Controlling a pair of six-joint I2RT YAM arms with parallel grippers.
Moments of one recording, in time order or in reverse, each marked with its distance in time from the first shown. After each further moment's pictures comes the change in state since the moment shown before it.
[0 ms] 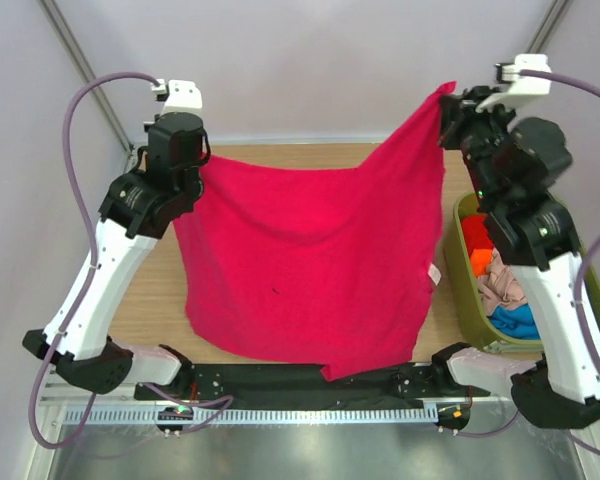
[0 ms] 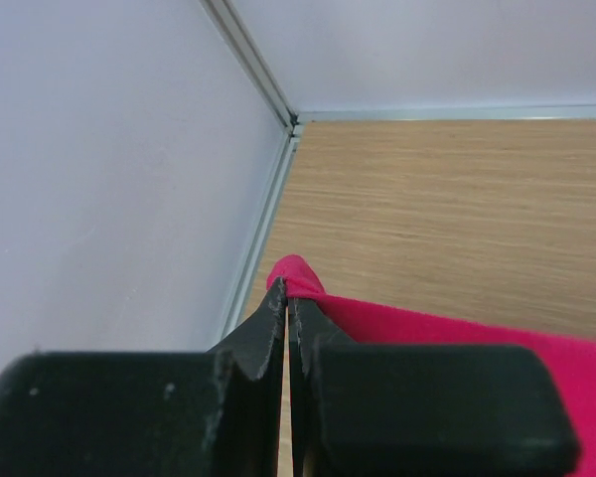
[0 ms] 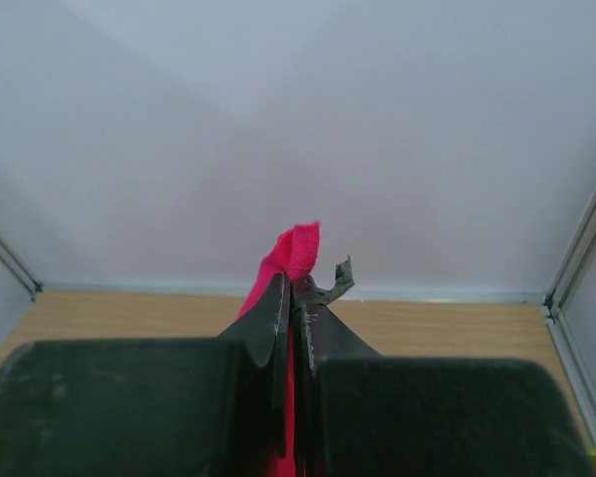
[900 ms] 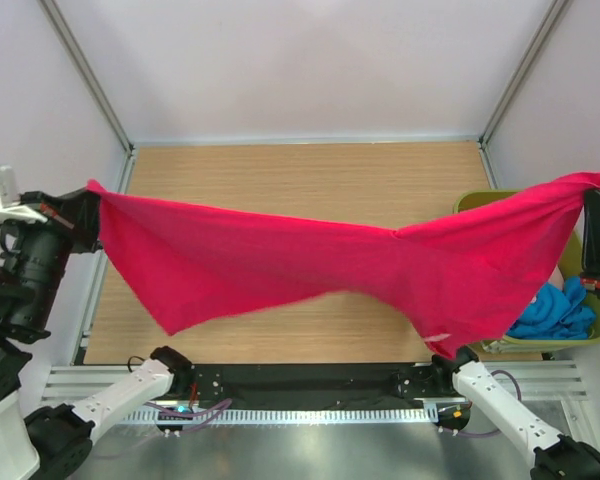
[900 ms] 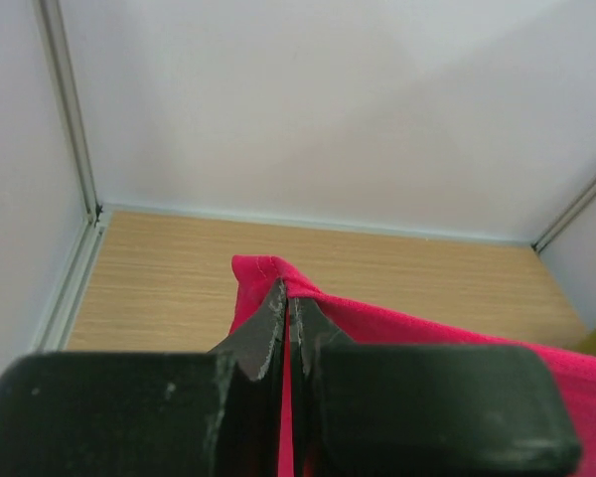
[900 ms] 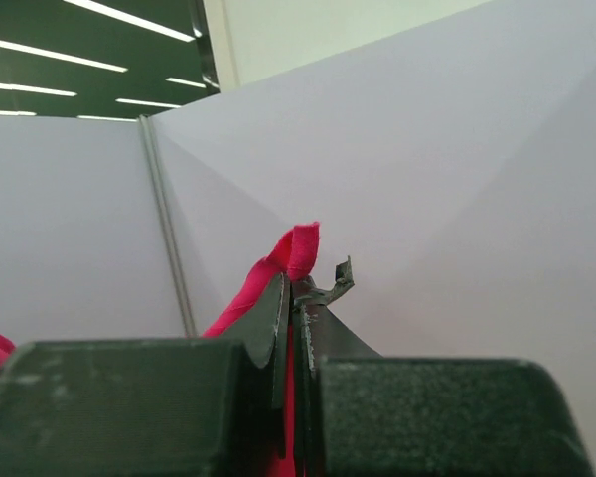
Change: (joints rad) left arm 0.005 -0.508 0.074 -0.116 0.431 -0.228; right arm 0.000 -0.504 0.012 -0.031 -0.258 0.119
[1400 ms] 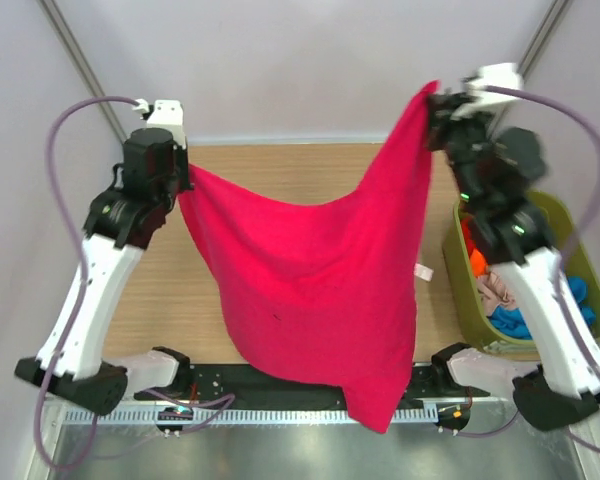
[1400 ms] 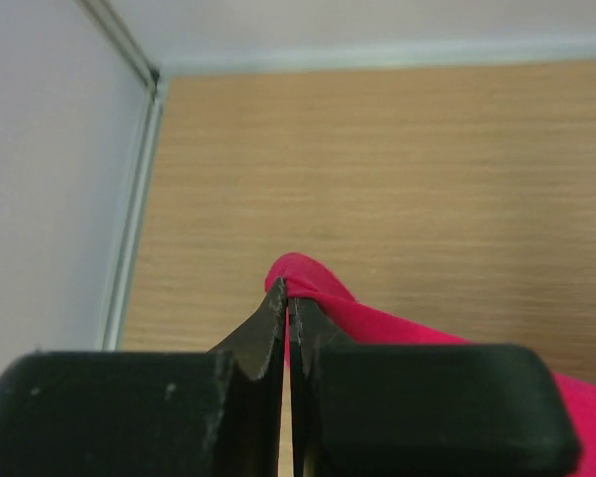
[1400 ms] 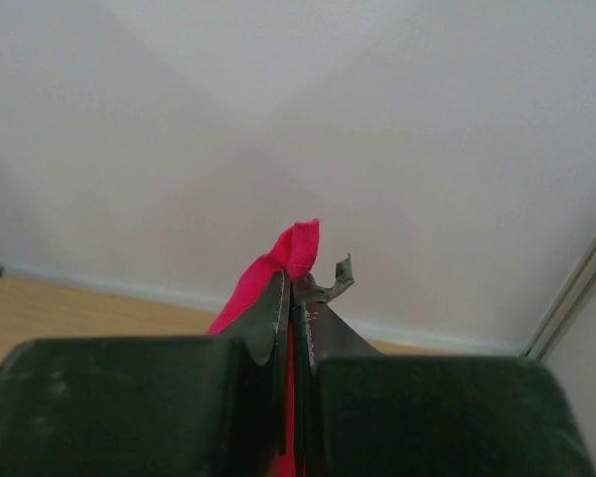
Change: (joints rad) left arm 0.136 0.365 -0.239 0.139 0.008 0.121; right arm 0.016 0.500 -0.130 0.208 0.194 -0.288
